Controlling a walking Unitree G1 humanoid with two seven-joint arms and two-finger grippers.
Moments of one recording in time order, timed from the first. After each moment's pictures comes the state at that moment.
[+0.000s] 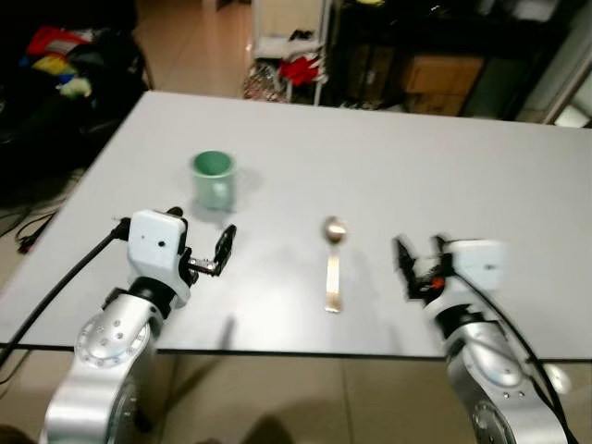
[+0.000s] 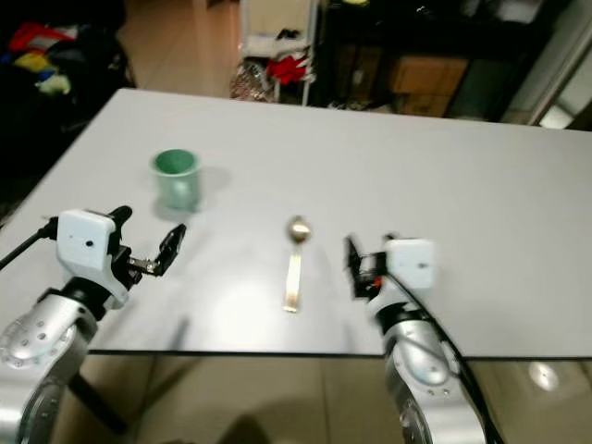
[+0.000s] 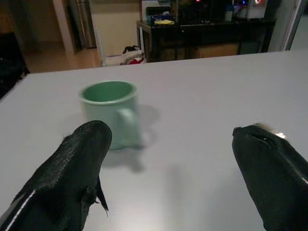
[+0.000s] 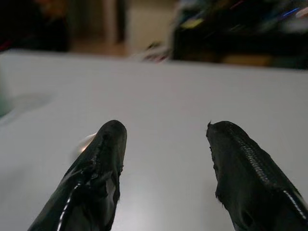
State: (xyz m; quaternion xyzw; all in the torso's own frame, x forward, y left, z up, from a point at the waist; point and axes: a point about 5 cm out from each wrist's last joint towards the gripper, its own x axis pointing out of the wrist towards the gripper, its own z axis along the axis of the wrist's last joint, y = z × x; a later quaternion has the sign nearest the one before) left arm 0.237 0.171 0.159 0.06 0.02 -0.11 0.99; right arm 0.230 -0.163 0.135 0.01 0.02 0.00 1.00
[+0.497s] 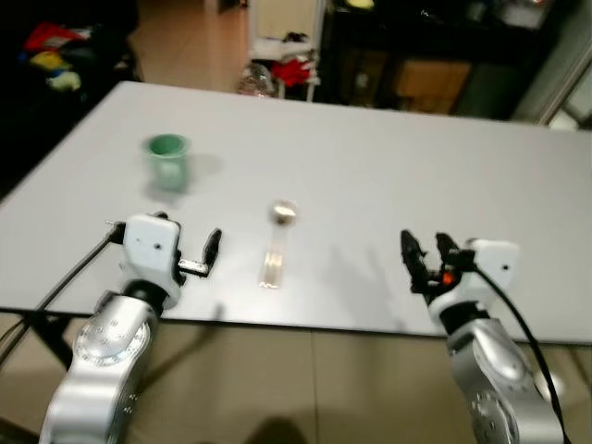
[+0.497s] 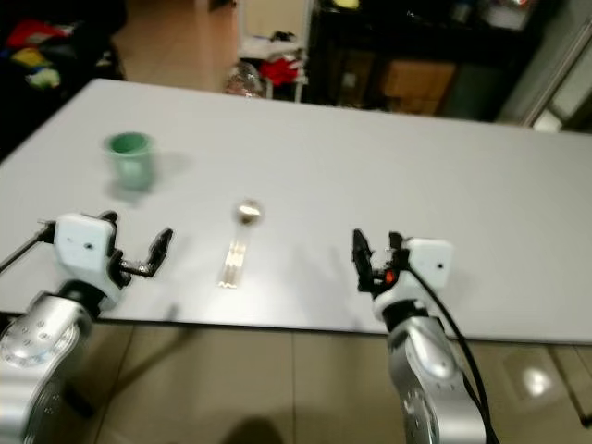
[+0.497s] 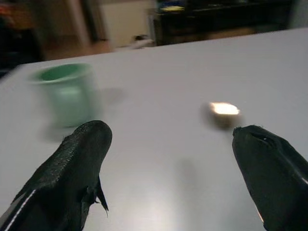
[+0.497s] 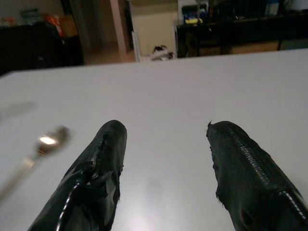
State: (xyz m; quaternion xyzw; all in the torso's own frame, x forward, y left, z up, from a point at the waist) left arm 0.243 0.176 0.146 0.09 0.04 -0.09 0.99; right arm 0.235 -0.162 0.123 0.08 0.03 0.05 1.00
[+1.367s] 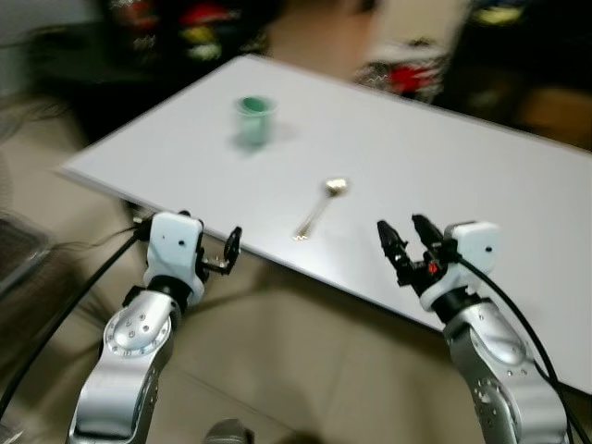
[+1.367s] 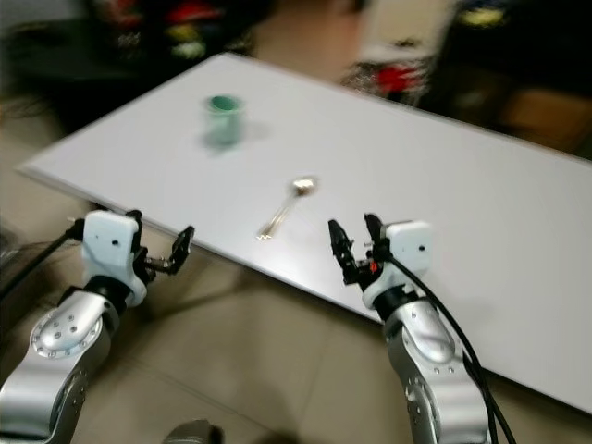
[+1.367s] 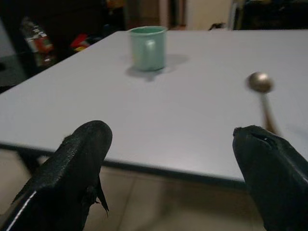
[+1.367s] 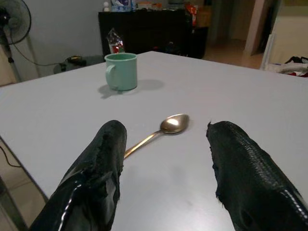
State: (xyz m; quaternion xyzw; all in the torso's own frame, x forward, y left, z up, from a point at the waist) left arm 0.250 0.164 0.144 0.08 0.03 -0.10 0.99; right arm 0.243 -0.152 0.139 0.04 0.00 0.13 0.99
